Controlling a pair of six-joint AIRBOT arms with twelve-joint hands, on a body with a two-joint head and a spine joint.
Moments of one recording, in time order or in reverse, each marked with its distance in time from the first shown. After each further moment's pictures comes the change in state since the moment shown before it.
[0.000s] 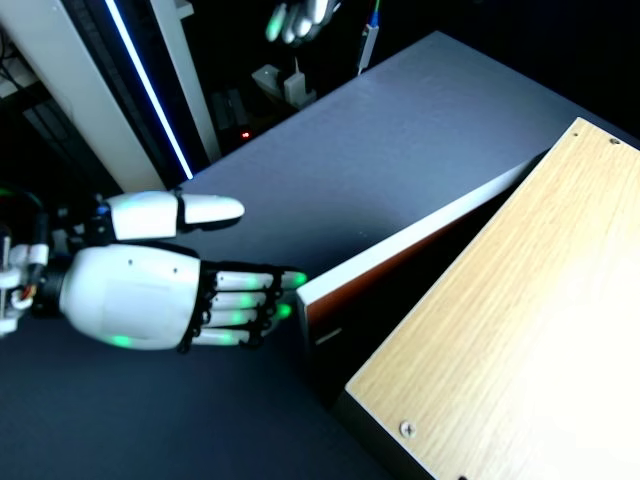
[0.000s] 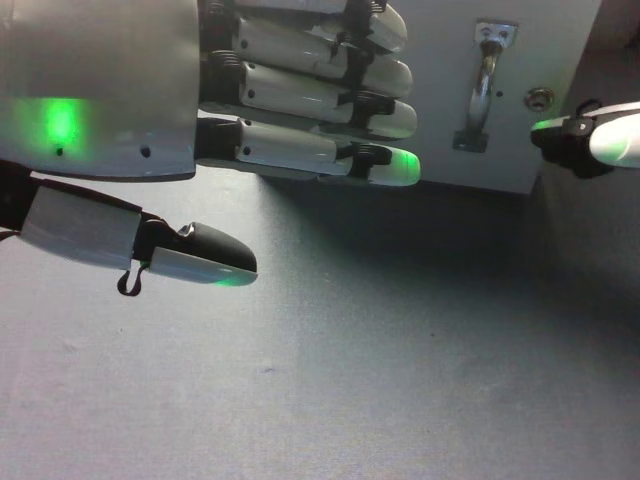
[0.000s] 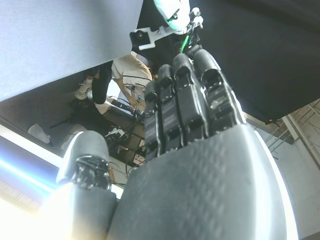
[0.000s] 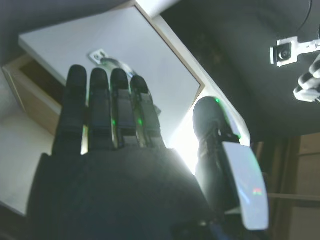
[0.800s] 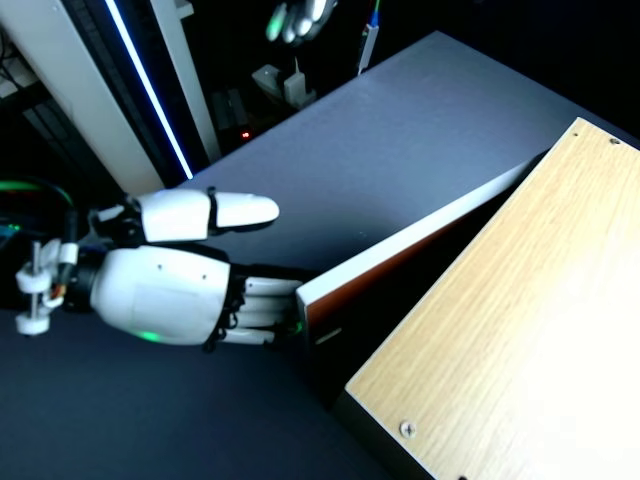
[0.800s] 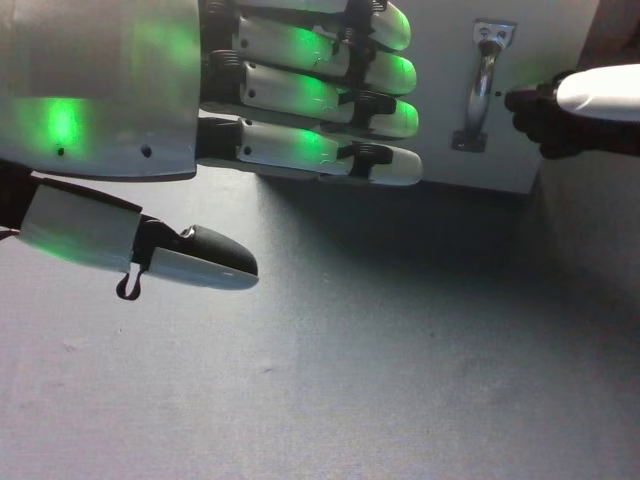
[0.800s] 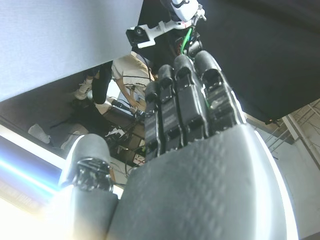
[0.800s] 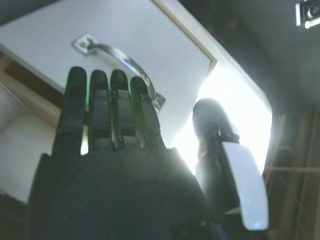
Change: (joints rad) left arm 0.000 0.000 0.000 0.000 0.000 0.000; right arm 0.048 -0.034 -0.041 0.185 -0.083 0.000
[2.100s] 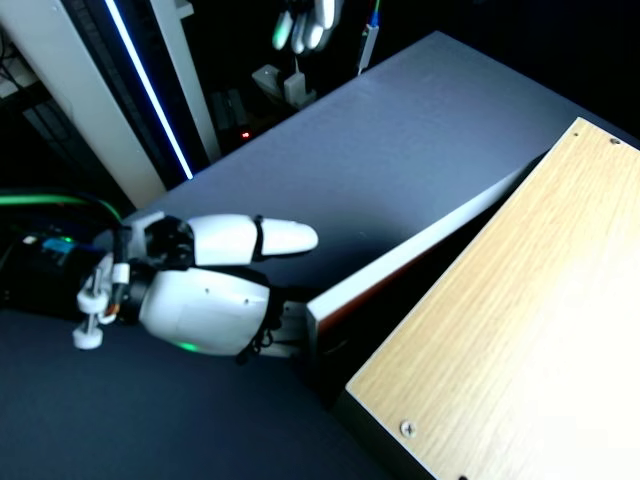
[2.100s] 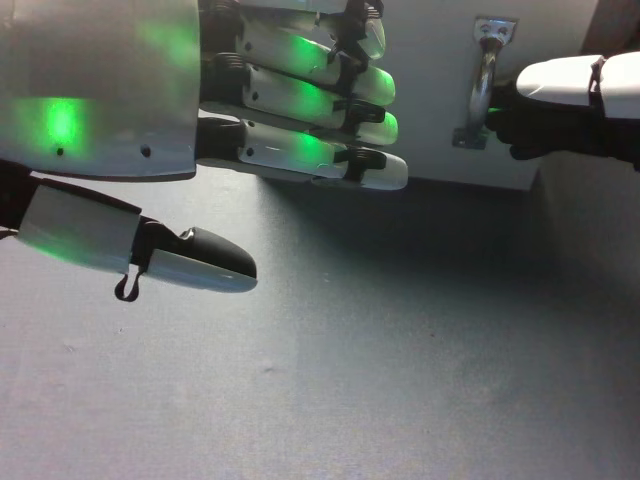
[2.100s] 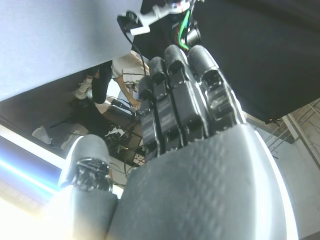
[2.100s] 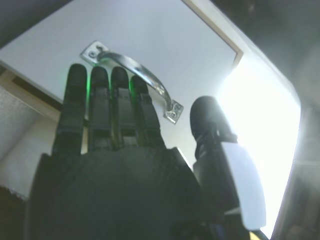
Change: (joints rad) left arm 0.000 0.000 0.000 0.000 -0.001 0.000; right arm 0.052 -0.098 0.051 0.104 -0.115 -0.002
